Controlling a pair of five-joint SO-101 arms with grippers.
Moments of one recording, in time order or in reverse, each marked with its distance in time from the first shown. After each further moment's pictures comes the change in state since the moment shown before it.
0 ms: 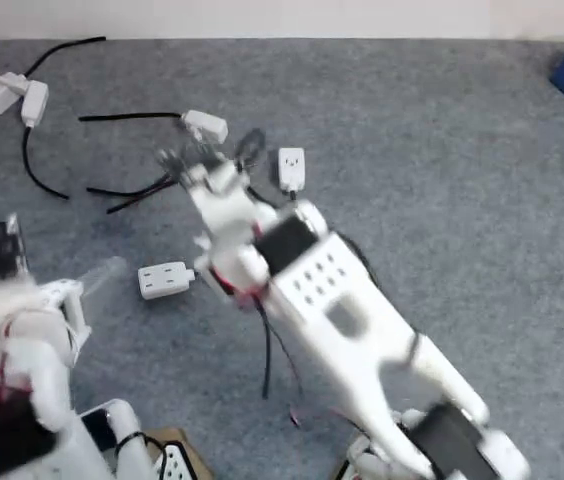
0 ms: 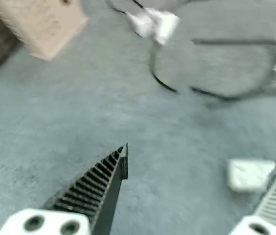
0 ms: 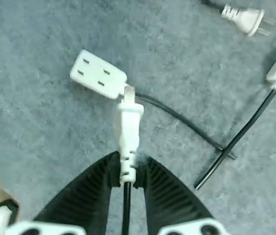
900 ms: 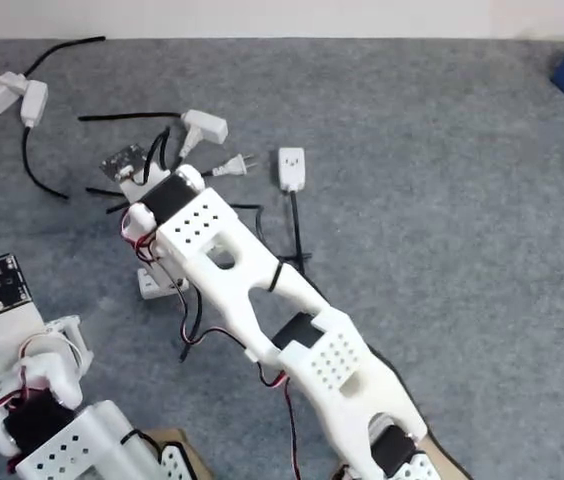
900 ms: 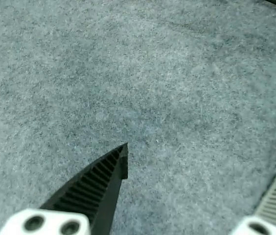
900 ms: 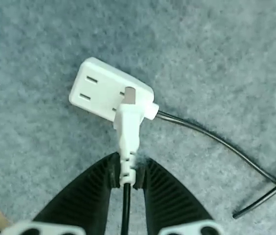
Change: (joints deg) left arm -13.7 -16.2 37.4 -12.0 0.0; right arm -5.4 61.0 -68.1 29.1 -7.6
